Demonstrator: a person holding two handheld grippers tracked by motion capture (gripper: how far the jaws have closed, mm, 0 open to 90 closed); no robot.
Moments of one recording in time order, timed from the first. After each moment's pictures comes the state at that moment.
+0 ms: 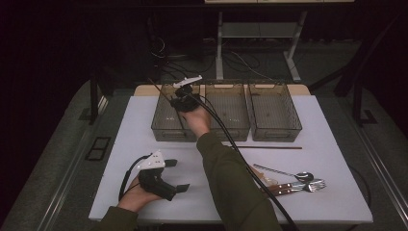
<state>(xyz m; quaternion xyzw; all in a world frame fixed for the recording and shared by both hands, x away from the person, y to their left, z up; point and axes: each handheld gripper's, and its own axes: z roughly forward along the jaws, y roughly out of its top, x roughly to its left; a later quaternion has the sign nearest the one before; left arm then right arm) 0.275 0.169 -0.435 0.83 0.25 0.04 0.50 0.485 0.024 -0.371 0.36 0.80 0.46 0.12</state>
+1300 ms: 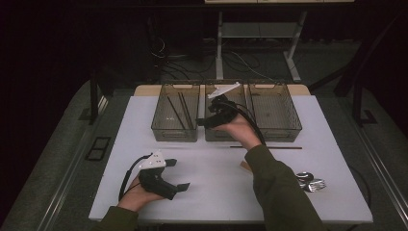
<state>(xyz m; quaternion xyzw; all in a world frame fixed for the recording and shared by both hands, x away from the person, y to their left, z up) 0.276 0.167 -0.438 0.82 0.27 0.05 0.50 0.434 -0.086 -0.356 0.31 0.85 0.43 0.09</state>
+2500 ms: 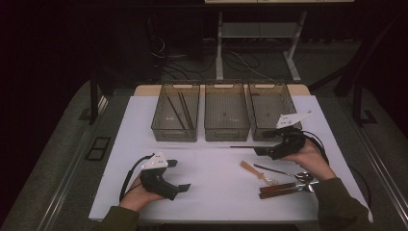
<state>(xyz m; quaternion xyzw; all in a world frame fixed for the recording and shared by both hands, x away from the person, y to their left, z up) 0.277 0.165 -0.440 0.83 0.26 0.05 0.48 0.357 -0.262 -0.387 0.27 0.86 0.44 0.05</state>
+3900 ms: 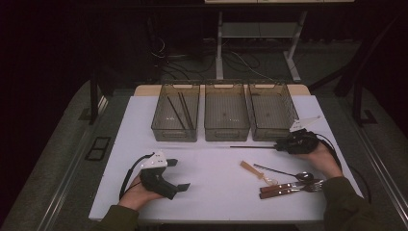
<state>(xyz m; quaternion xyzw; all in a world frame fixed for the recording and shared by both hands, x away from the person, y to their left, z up) 0.281 0.167 -0.441 0.84 0.25 0.05 0.49 0.387 -0.325 -0.444 0.31 0.88 0.36 0.08</state>
